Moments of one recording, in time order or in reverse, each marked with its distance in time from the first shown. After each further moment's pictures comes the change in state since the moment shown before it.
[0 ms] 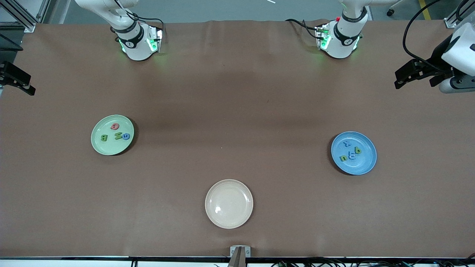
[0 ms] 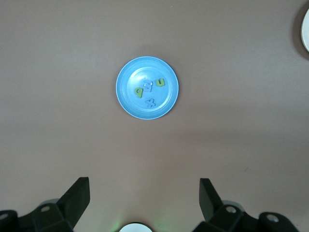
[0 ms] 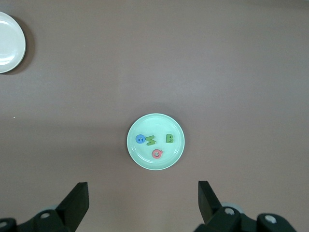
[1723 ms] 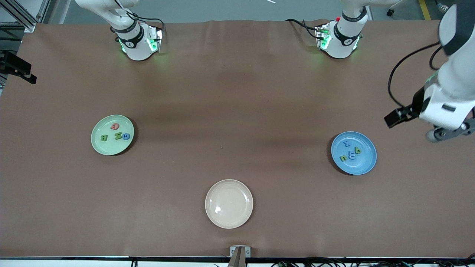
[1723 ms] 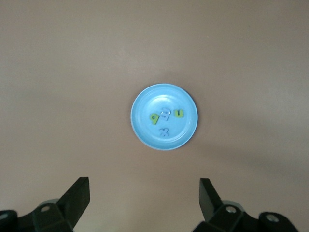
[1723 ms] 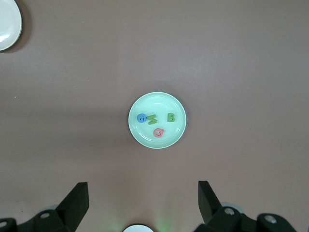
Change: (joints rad) left arm -0.093 0.184 0.041 0.119 0.144 0.051 -0.200; right arm 0.000 -0.012 -0.002 0.016 0.000 -0.111 0.000
